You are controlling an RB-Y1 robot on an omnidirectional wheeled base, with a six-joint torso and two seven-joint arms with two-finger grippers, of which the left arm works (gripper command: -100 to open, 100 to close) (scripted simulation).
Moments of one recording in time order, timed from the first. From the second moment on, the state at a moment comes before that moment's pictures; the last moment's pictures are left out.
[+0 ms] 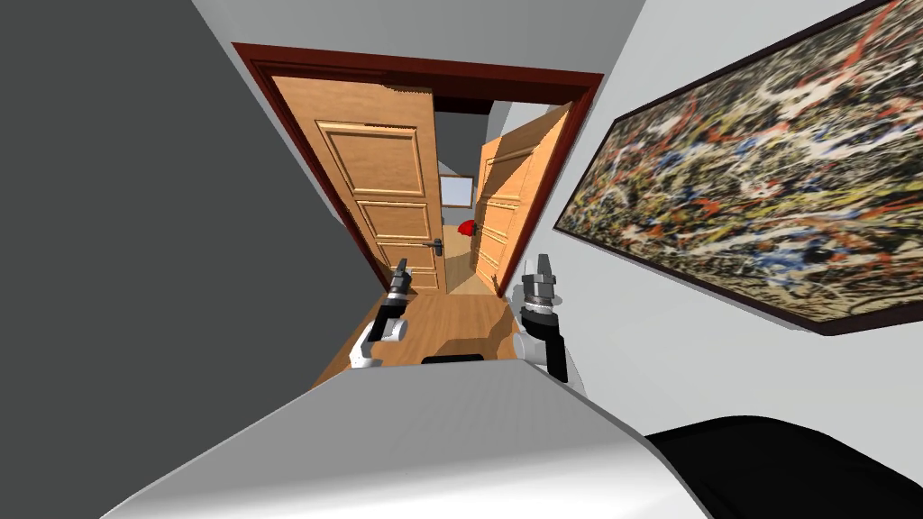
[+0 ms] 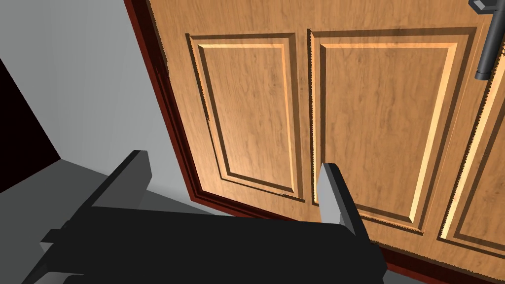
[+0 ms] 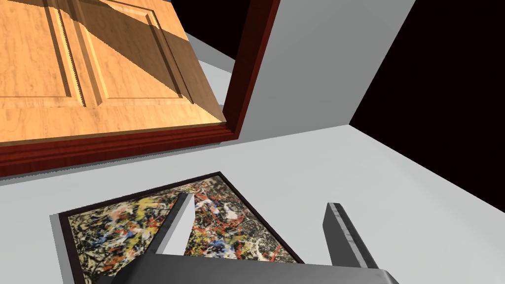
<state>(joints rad) 0.15 0.08 -0.06 -1.76 0.03 -0.41 -0.12</state>
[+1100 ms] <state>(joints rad) -0.04 0.10 -0.06 -1.44 0.10 -0.43 -0.11</state>
